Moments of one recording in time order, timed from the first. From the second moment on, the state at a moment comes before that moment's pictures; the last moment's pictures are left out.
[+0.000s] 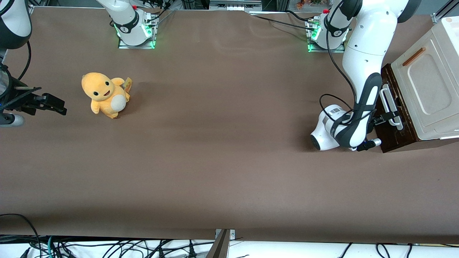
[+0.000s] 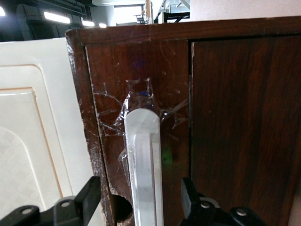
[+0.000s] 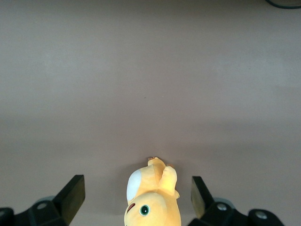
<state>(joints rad) -0.25 0.80 0.03 -1.71 1.04 1.27 -0.95</state>
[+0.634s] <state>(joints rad) -0.25 0.80 0.03 -1.71 1.04 1.27 -0.95</state>
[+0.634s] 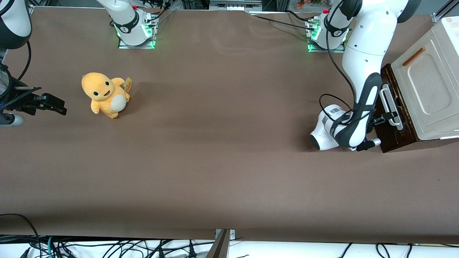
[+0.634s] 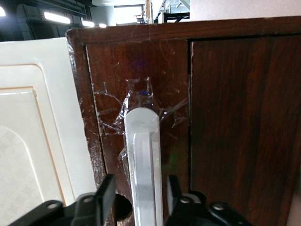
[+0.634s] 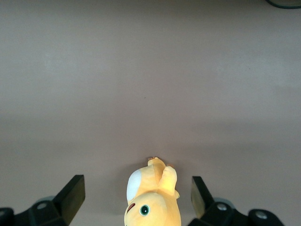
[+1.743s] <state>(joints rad) -0.25 0.80 0.03 -1.71 1.03 1.27 -0.98</state>
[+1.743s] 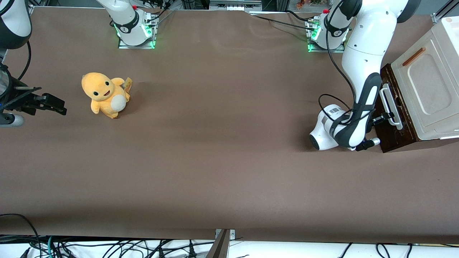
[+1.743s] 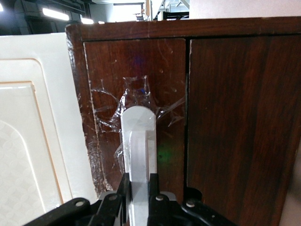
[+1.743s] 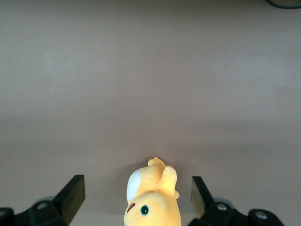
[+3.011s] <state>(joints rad) -0.28 0.79 0.00 -1.68 0.98 1.26 -0.98</state>
